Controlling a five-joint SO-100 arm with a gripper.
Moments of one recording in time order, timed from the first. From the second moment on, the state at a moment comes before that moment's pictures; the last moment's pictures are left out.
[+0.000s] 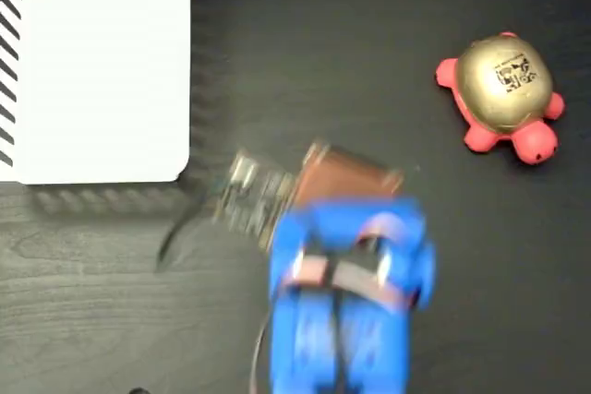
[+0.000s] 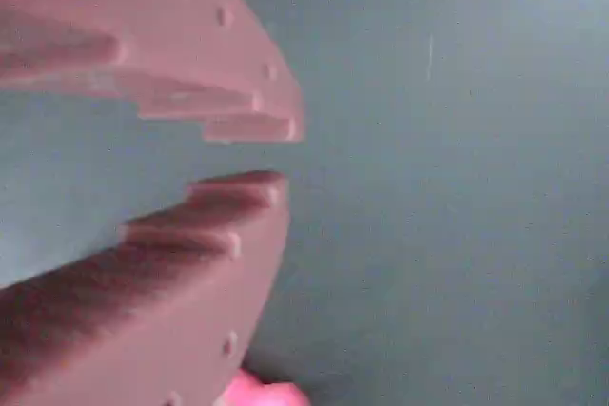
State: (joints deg) arm 13.6 127.5 134.3 63.0 16.5
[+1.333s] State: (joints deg) arm 33.0 66.9 61.2 90.7 28.1
